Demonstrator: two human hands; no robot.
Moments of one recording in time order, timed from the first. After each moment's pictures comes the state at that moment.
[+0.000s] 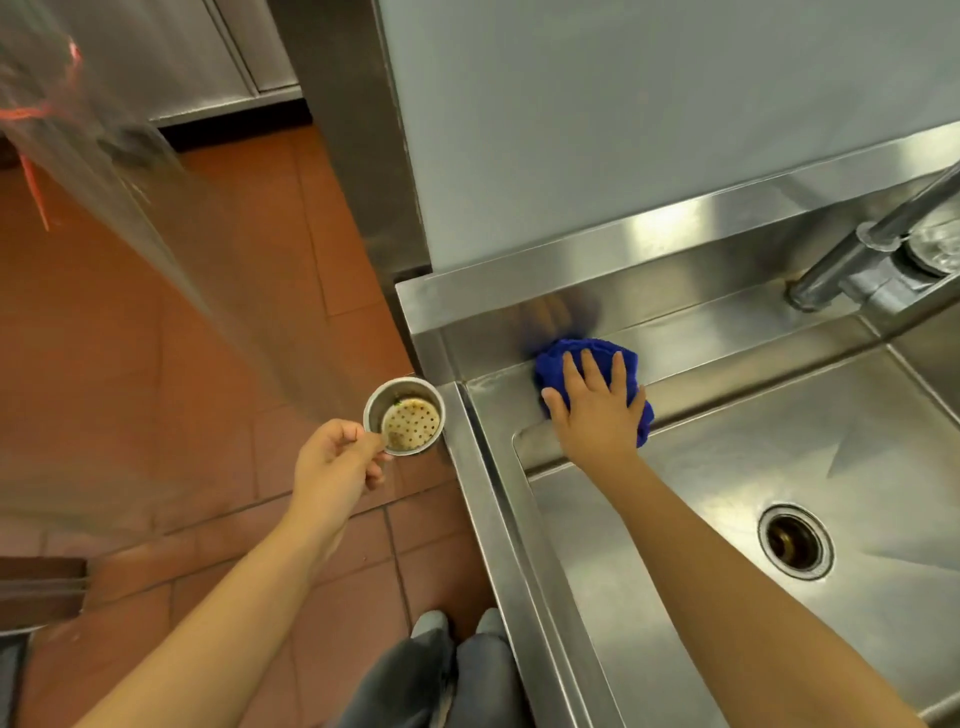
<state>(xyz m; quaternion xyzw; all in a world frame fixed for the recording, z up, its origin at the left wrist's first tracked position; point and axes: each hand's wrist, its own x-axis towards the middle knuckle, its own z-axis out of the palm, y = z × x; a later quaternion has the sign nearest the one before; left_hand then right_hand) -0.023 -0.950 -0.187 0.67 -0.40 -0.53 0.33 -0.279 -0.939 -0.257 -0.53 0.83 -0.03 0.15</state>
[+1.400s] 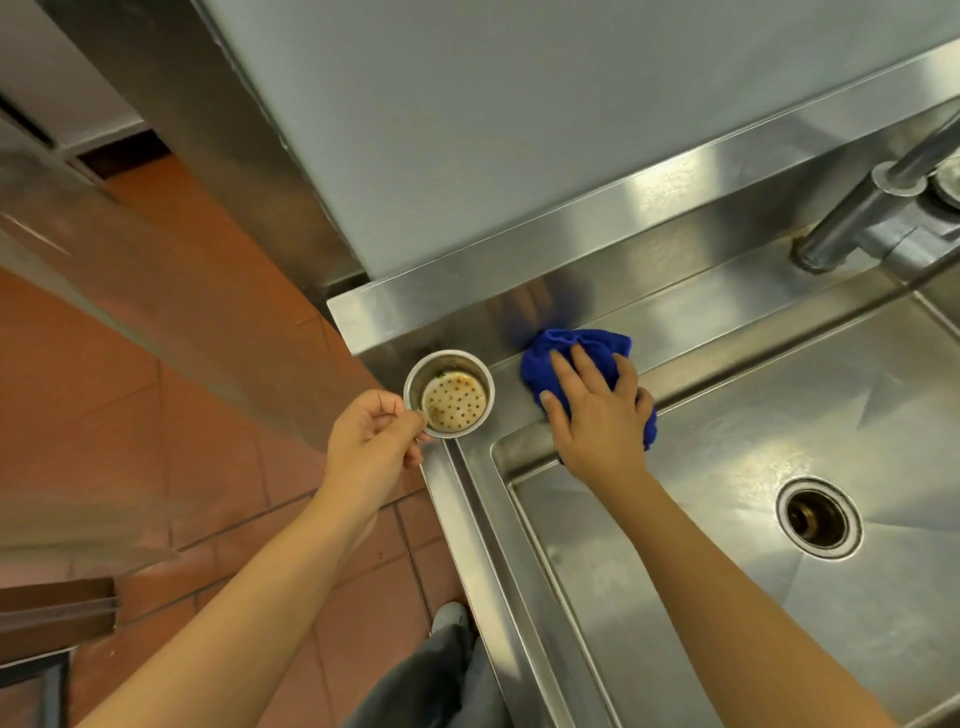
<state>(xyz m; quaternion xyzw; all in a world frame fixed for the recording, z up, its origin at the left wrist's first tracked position) -0.092 -0.972 -0.180 0.62 -0.49 -0.54 0.29 -0.296 -0.928 -0.268 -0.55 0.82 -0.11 0.14</state>
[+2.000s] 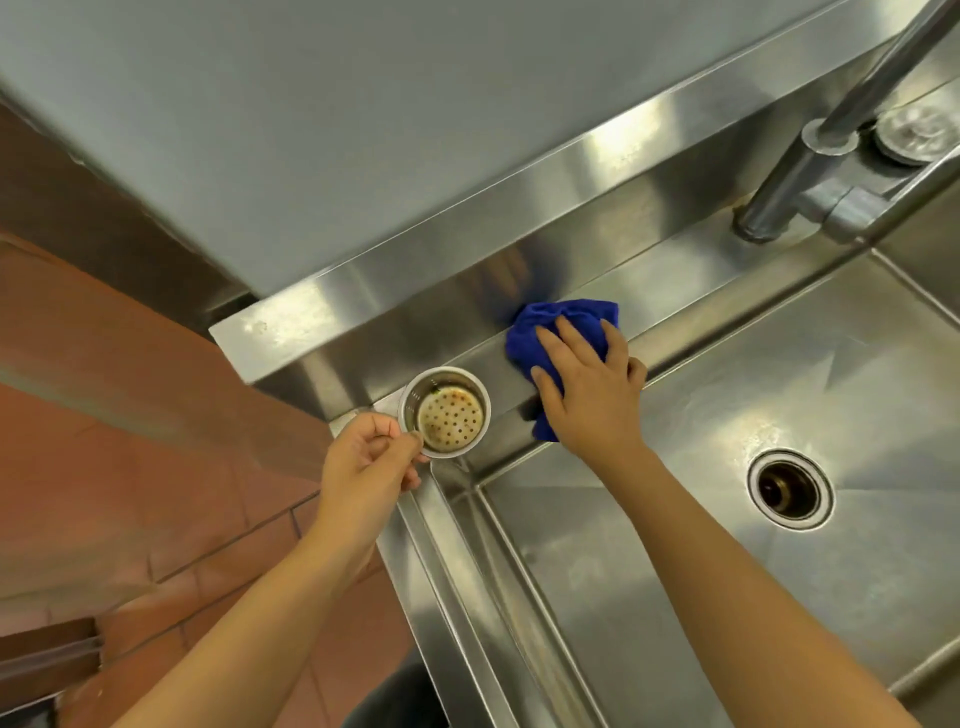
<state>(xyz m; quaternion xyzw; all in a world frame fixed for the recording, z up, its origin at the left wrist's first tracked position) -0.139 -0.957 -0.204 0.62 -0.50 -0.55 0.26 -0.350 -0.928 -0.273 -0.53 0.82 -0.15 0.14</state>
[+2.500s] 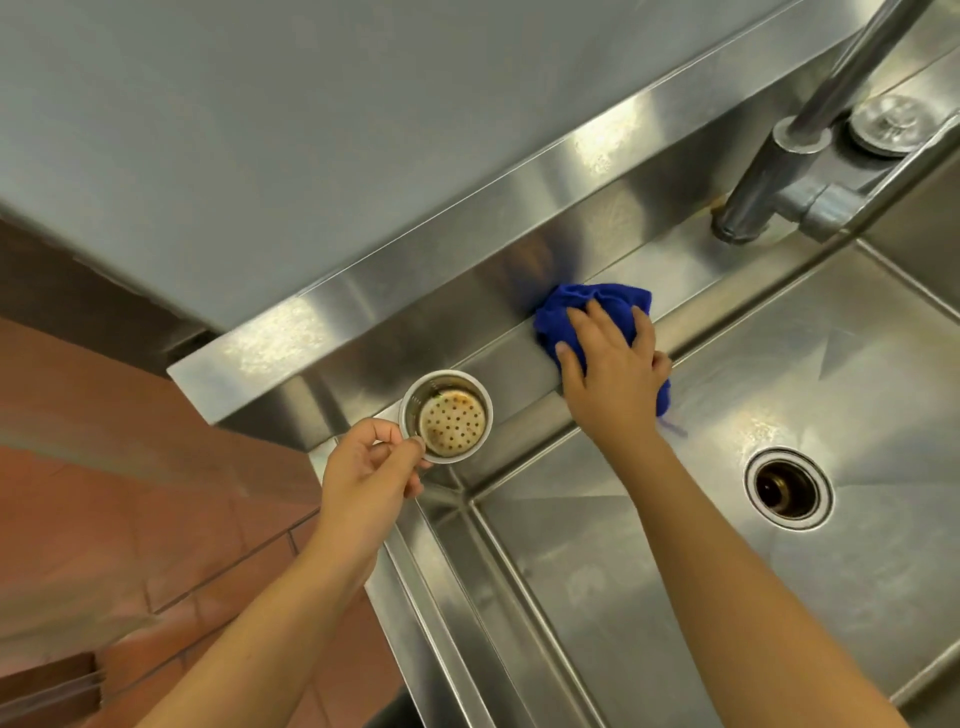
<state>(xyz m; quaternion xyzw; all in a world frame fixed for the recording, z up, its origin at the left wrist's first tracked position) -0.165 -0.965 -0.205 0.61 -0.50 -0.55 0.25 -0.383 -0.939 -0.274 -0.43 0.87 -0.21 0.13</state>
